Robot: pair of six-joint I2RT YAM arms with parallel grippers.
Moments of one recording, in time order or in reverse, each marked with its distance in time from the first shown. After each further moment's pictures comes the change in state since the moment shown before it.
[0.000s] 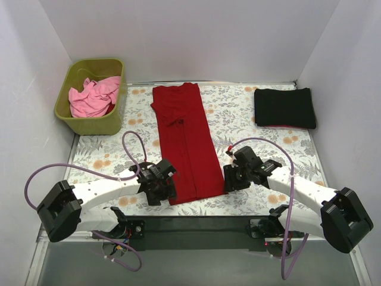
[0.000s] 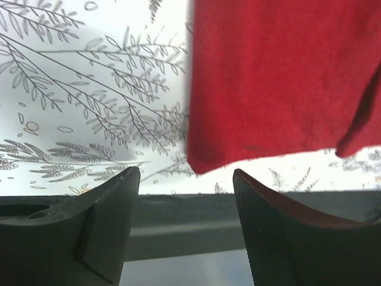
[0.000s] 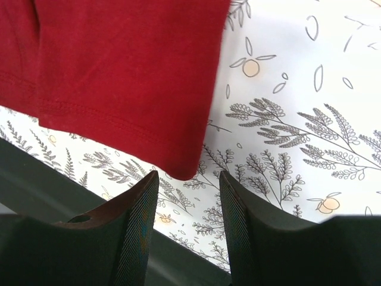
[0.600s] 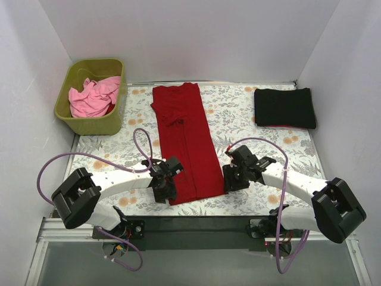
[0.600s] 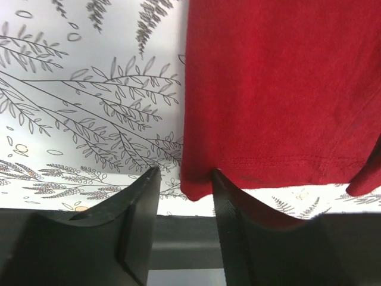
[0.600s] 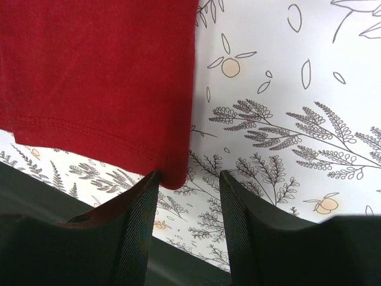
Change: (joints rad) left arm -0.001 0.192 0.072 0.006 -0.032 -0.005; right arm 0.000 0.095 0.027 -0.018 0.034 0.046
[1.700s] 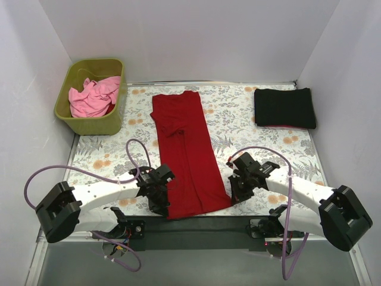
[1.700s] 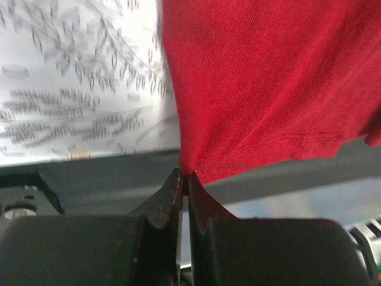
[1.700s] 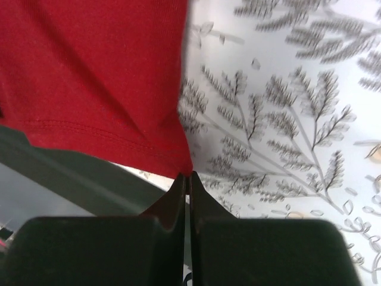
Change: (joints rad) left arm -0.027 -0.171 -0.112 -0.043 0.246 0.074; right arm 0.019 -0.056 -0.043 -0.137 -0.104 -0.020
